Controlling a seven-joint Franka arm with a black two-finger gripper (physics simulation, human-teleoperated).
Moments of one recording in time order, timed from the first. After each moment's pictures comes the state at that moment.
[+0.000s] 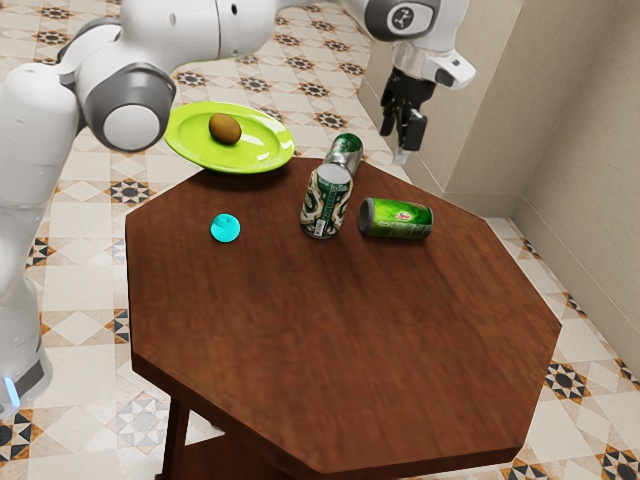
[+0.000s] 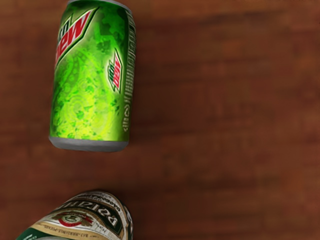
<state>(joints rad) -0.18 0.32 0.32 -1.10 -0.08 1.45 0.19</state>
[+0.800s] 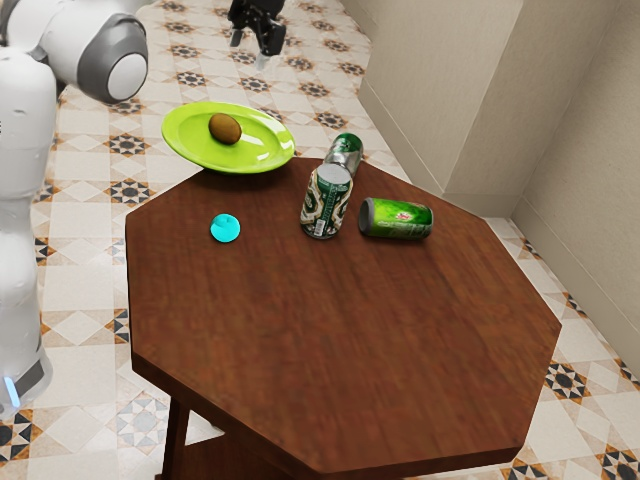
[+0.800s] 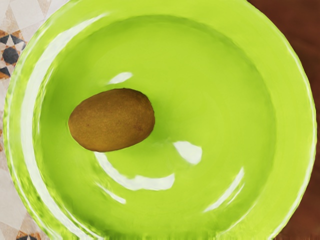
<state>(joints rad) 0.17 0.19 0.59 -1.27 0.01 1.34 0.31</state>
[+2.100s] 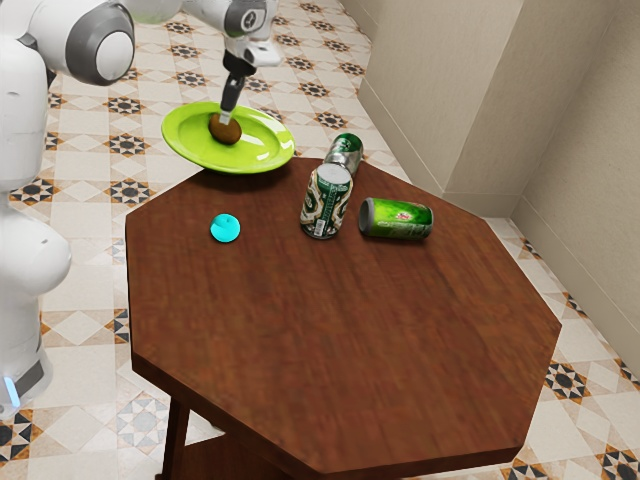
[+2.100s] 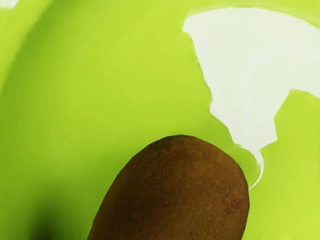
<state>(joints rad) 0.88 0.22 -0.12 -1.65 0.10 1.80 1.09</state>
